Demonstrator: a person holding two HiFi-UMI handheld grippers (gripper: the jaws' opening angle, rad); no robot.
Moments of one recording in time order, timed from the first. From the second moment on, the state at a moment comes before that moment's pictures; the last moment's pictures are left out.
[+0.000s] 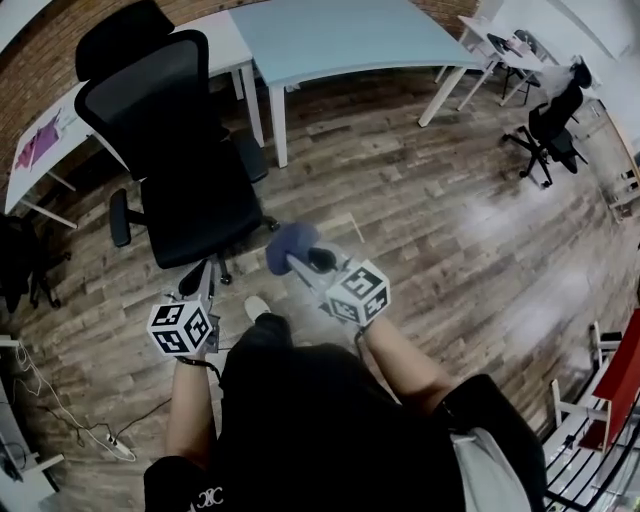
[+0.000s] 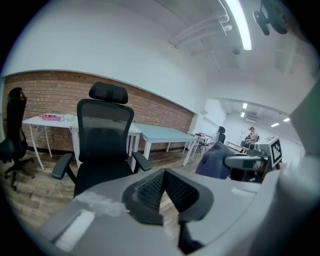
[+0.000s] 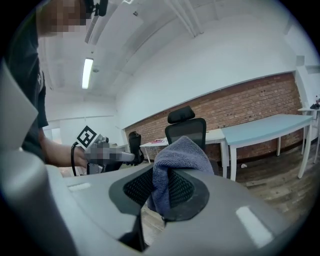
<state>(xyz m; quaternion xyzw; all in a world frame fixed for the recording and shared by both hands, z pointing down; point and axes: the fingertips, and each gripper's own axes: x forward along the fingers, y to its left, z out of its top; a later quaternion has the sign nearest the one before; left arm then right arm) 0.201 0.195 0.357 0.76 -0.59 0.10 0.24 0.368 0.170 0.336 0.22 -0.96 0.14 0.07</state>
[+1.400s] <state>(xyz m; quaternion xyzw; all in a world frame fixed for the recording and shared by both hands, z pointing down) 0.101 0.614 0.379 0.71 -0.65 0.06 0.26 0.322 0.523 0.296 0.31 -0.94 0.09 0.07</state>
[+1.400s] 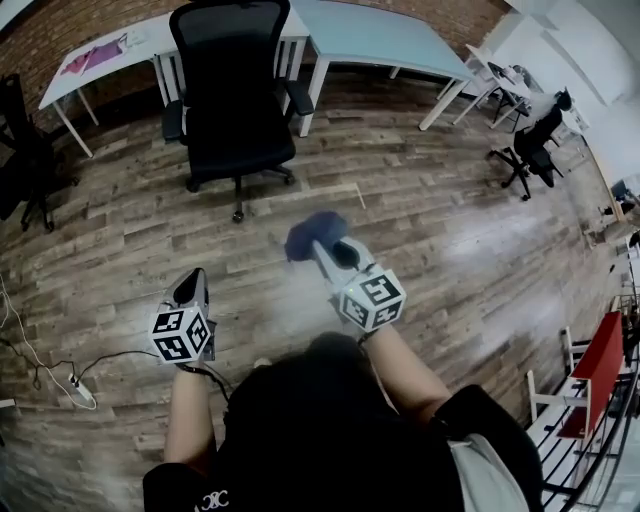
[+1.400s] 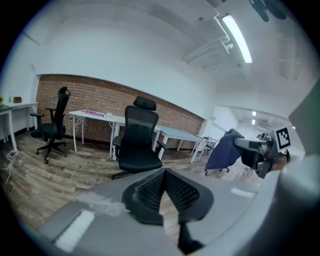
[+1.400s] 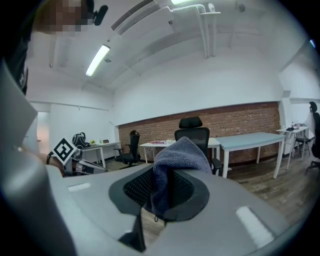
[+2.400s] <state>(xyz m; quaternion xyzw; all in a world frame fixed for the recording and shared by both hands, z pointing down) 0.222 0.621 0.358 0.73 -0.64 0.12 0.22 0.421 0.534 0.282 0.30 -0.95 0.08 0.06</state>
